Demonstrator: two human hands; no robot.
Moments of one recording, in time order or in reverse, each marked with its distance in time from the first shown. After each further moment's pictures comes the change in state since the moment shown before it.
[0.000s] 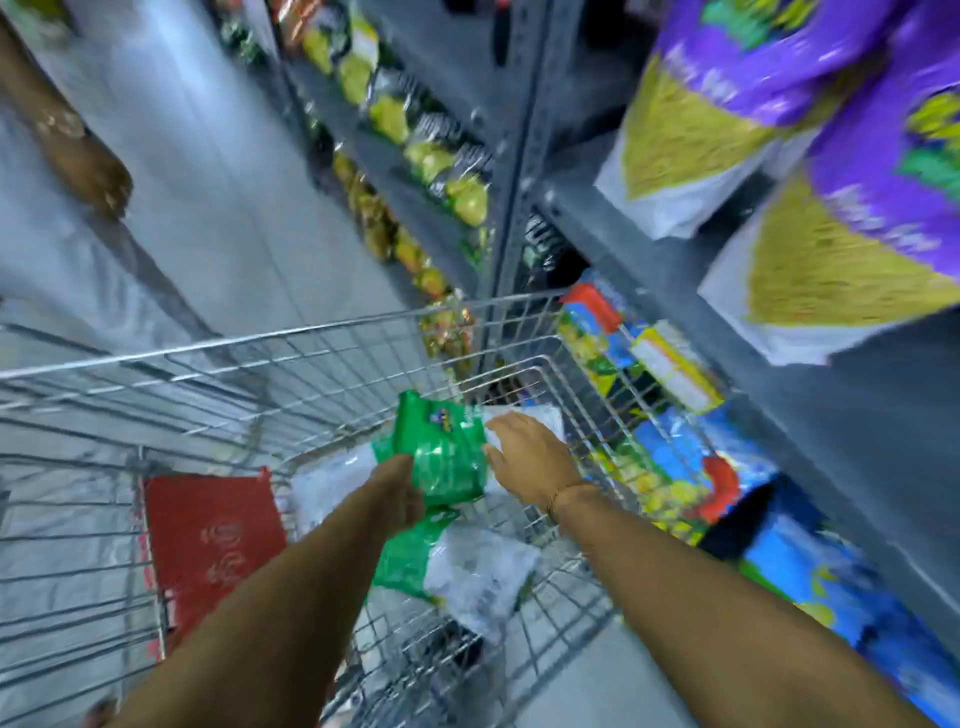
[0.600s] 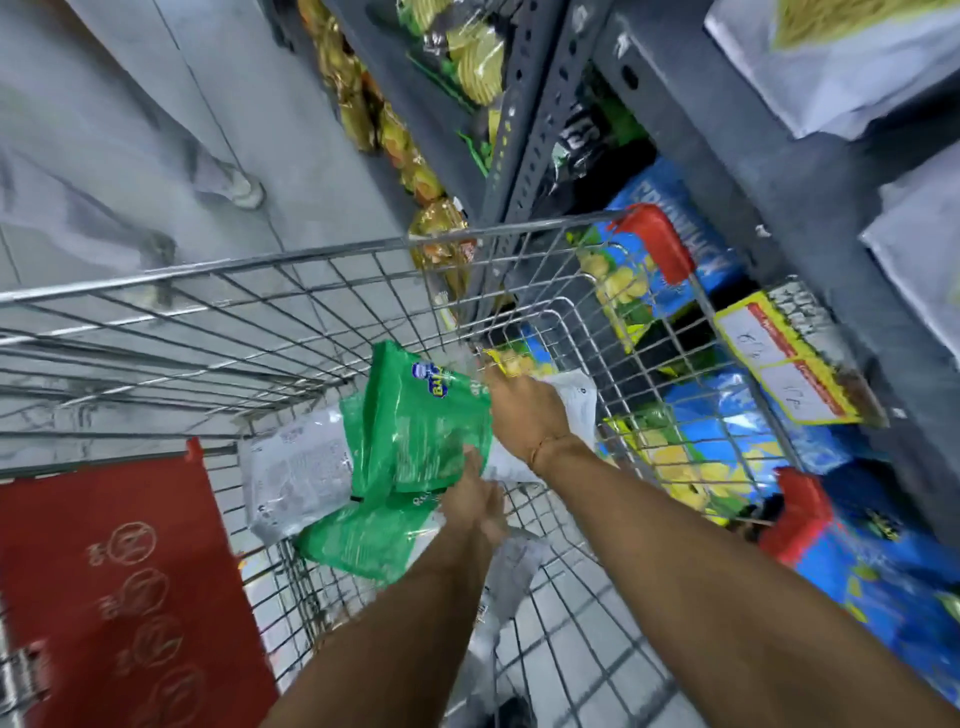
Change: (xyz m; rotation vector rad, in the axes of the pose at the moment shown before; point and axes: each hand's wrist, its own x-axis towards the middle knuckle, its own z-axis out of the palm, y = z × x) left_hand 0.086 -0.079 0.081 -0.317 -0.030 -0.259; right_hand 0.085 0.035 0.053 -0.170 -0.132 0.111
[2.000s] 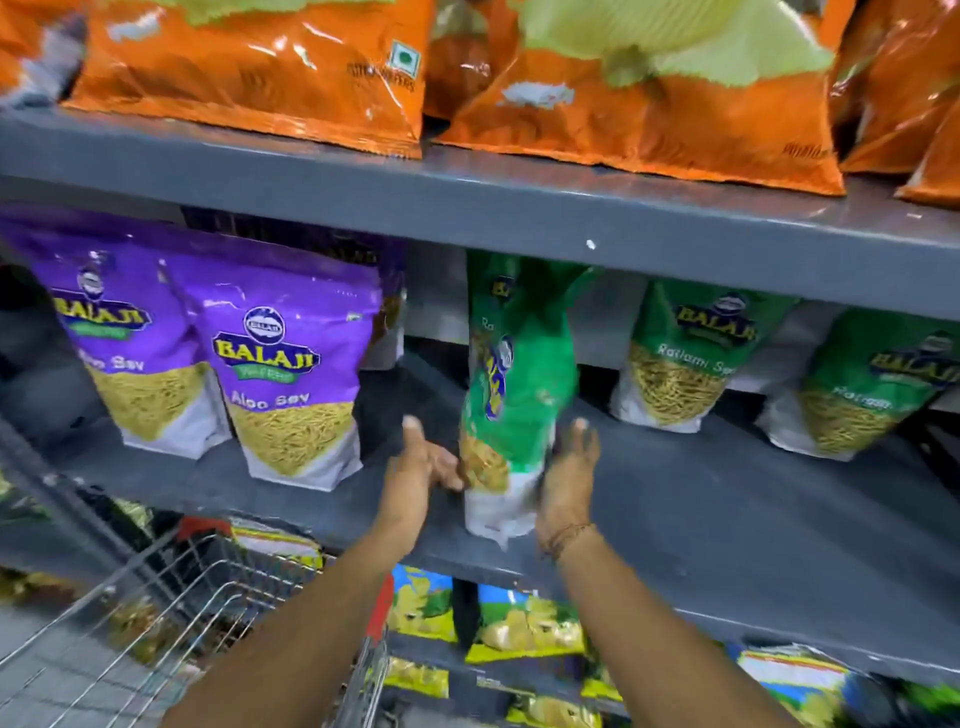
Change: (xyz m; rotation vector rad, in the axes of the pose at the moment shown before) left_hand -0.258 -0.154 0.251 0.985 -0.911 0.939; right_hand -0.365 0.223 -0.155 1.913 1.621 0.915
